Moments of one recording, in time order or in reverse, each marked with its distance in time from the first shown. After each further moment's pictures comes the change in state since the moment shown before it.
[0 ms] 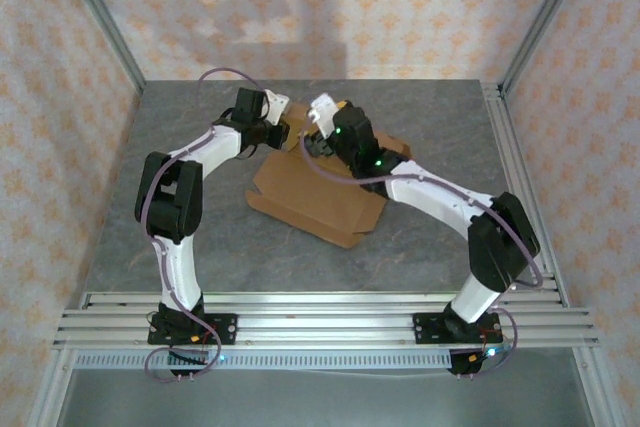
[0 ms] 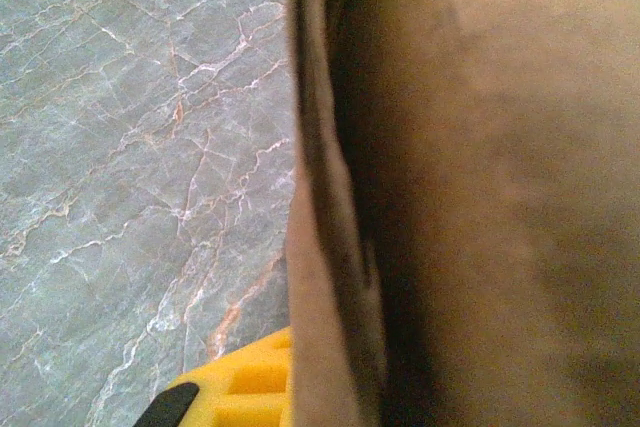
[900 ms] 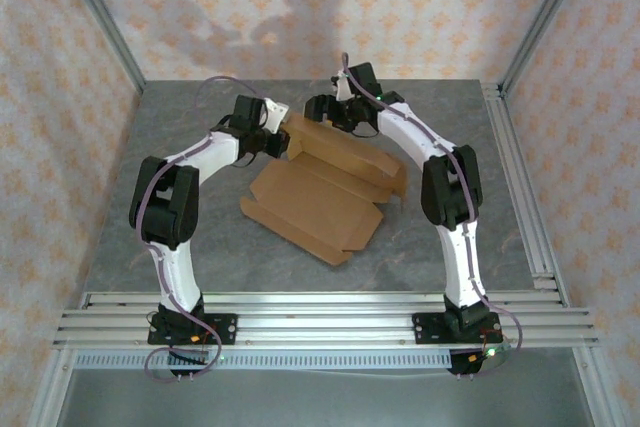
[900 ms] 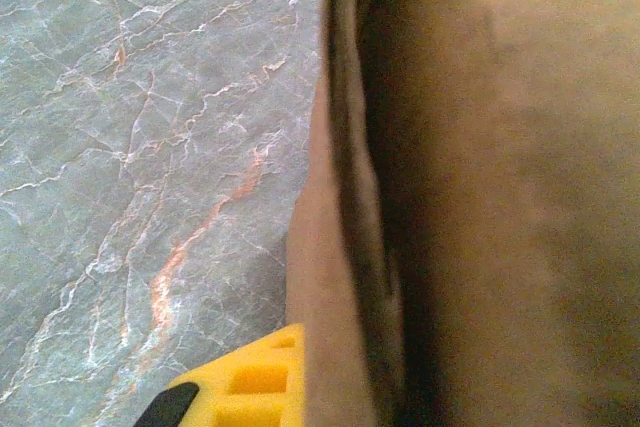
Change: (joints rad) left arm -0.009 -0.053 -0.095 0.010 0.059 -0.027; right arm -0.261 0.552 0.660 -0.522 -0.723 0.719
